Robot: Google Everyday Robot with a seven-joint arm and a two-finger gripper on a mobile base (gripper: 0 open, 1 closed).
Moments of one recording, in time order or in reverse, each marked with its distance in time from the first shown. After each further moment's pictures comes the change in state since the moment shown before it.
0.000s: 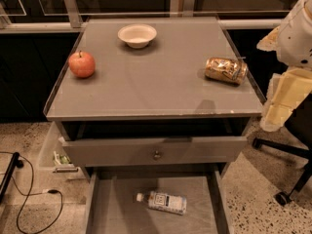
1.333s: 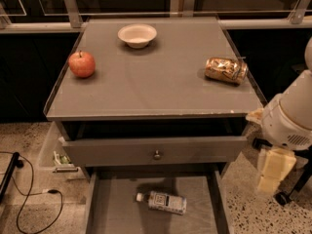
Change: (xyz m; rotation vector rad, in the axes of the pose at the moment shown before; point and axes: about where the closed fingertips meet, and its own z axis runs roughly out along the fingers) arm 0.053 0.083 0.120 -0.192 0.015 0.020
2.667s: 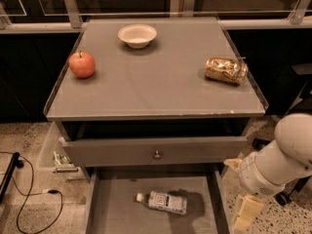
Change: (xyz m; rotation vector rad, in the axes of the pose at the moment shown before) arm 0.024 0.033 0.158 -0.132 -0.162 -0.009
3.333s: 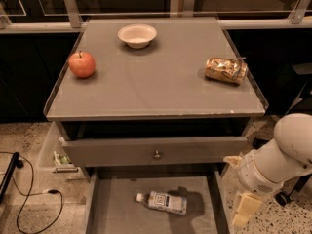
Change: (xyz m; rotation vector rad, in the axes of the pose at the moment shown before) arm -0.001 -0.010 0.004 0.032 -0.009 -0.001
